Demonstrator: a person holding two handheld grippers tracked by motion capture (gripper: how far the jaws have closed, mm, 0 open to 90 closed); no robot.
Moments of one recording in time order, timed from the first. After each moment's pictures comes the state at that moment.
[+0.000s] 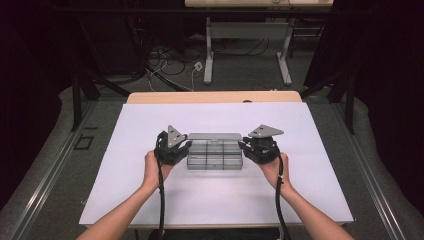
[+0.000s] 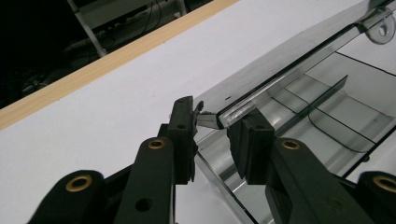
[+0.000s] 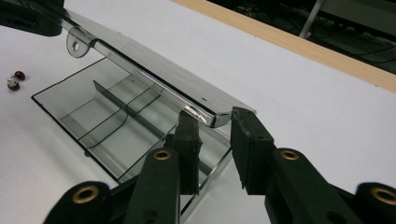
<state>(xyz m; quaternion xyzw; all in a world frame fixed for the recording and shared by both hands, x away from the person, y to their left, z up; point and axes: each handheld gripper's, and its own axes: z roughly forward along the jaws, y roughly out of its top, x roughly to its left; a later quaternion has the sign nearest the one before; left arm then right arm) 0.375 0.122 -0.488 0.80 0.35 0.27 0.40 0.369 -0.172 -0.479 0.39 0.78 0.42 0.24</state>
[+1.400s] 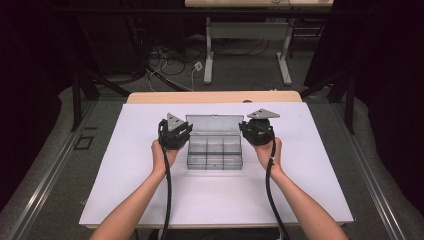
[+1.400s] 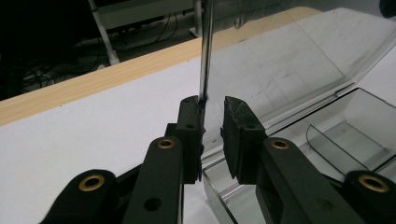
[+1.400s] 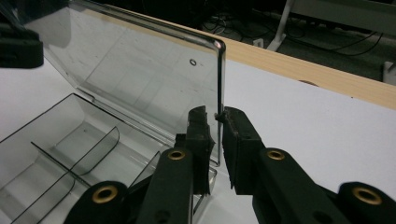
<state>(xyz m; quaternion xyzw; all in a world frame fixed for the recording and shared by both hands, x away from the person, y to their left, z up) 0.429 0.120 -0.505 0.75 0.41 0.27 0.44 0.425 -0.169 -0.482 0.45 0.74 0.44 0.26</state>
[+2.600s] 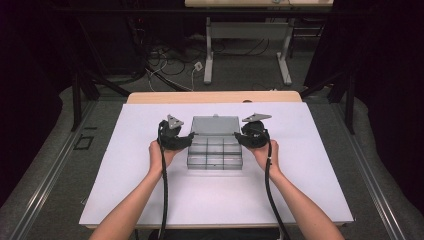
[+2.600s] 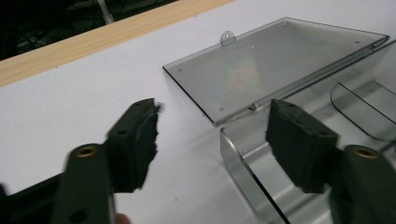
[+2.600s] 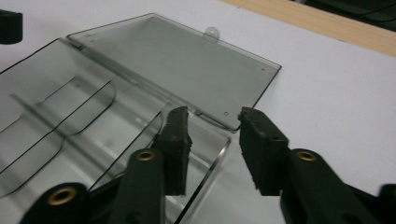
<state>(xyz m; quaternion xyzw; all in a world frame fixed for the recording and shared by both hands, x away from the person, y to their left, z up) 0.434 0.130 -0.511 0.79 0.42 0.24 0.38 0.437 -0.164 -0.508 0.44 0.79 0.38 0.21</state>
